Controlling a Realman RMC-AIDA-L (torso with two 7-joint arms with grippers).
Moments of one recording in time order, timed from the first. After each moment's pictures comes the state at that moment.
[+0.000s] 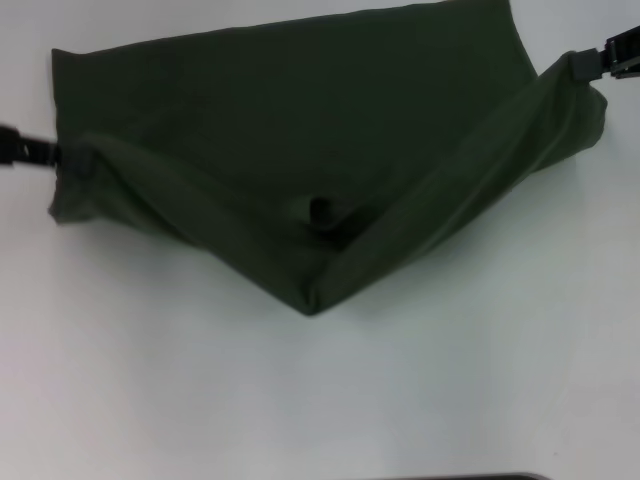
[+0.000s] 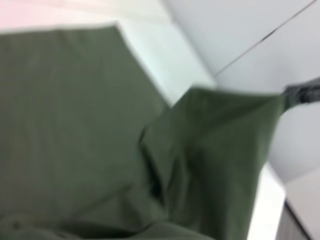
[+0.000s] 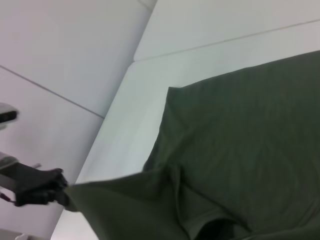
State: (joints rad) left arm -0.73 -1.81 -2.75 -0.64 -0.70 2.00 -2.07; right arm 0.68 1.81 -0.59 -0.82 -2.20 -1.89 2.46
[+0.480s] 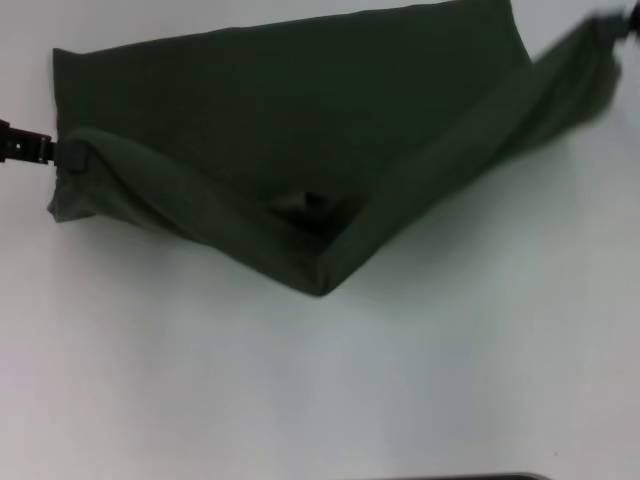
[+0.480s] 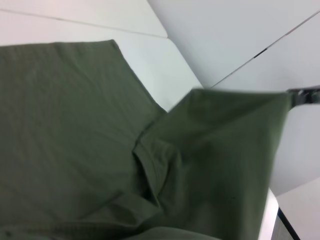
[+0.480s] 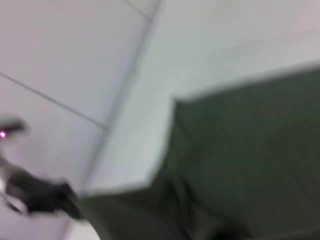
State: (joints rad) left arm -0.72 -1.80 -2.73 -0.65 -0.72 2.00 -2.11; right arm 0.67 1.80 -0.52 -0.84 -2.14 -1.93 2.45
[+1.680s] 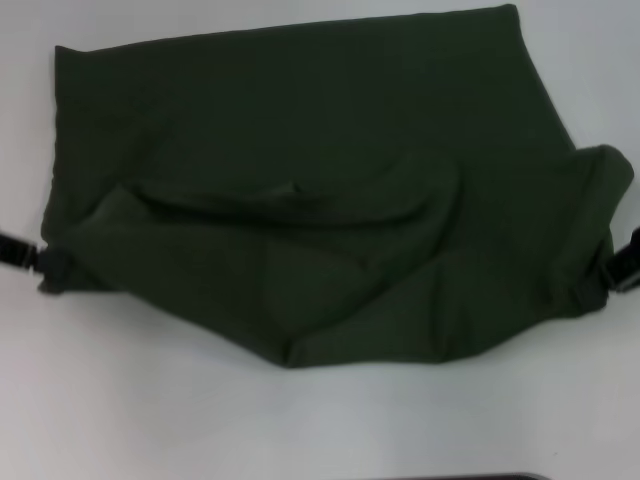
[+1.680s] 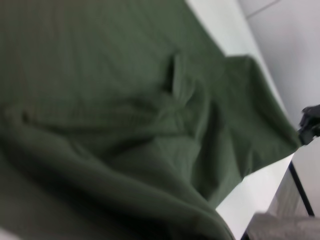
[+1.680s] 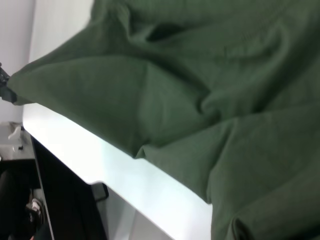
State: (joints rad) left arm -0.67 -1.81 -2.61 -0.68 -0.63 2.05 -2.18; right arm 0.57 1.86 -0.90 -0.84 -2.27 -1.99 2.58
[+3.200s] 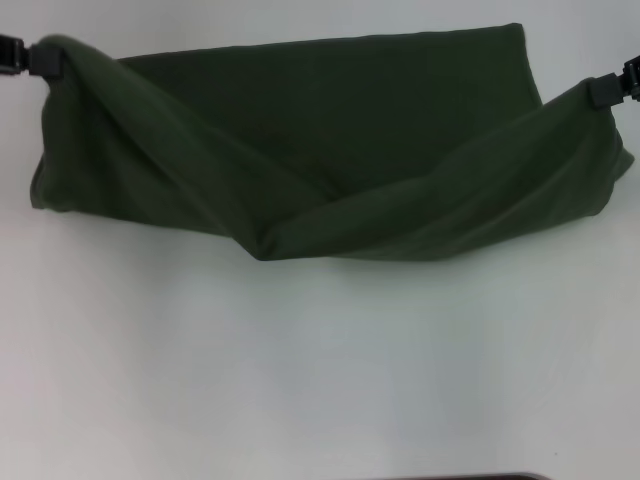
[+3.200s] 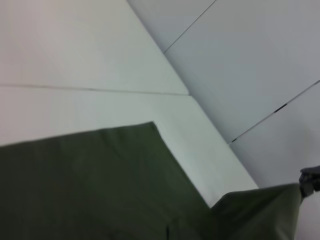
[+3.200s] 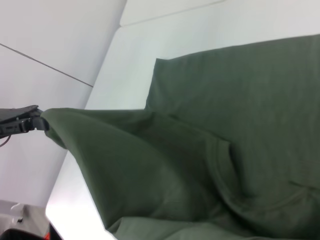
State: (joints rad) left arm -0.75 -1.78 -2.80 -0.70 -0.76 1.94 -2.18; right arm 0.71 1.76 -0.62 -0.79 -2.26 -1.95 2.50
